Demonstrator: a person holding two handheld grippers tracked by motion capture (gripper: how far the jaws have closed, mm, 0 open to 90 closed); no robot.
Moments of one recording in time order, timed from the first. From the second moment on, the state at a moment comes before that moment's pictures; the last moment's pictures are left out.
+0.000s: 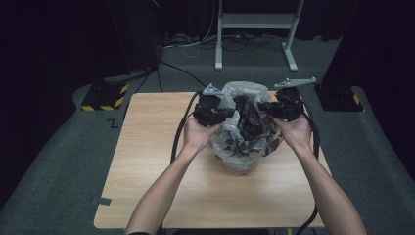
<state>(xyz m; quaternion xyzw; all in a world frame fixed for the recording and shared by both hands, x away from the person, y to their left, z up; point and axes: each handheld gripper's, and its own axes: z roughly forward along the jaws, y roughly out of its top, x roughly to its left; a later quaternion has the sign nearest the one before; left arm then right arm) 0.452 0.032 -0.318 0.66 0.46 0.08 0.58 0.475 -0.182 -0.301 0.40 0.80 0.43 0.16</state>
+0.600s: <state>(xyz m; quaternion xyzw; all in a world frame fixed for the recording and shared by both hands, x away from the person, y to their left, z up) 0.450 0.006 -0.326 0.67 0.44 0.06 0.60 0.476 -0.152 -0.303 0.38 0.80 0.44 0.14</state>
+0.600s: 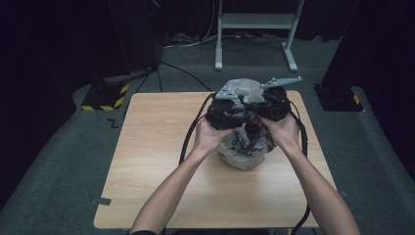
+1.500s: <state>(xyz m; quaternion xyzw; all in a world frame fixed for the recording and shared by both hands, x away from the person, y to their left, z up) 0.459 -0.007 -0.337 0.71 0.43 0.14 0.54 0.477 -0.154 -0.307 0.38 0.79 0.47 0.10</state>
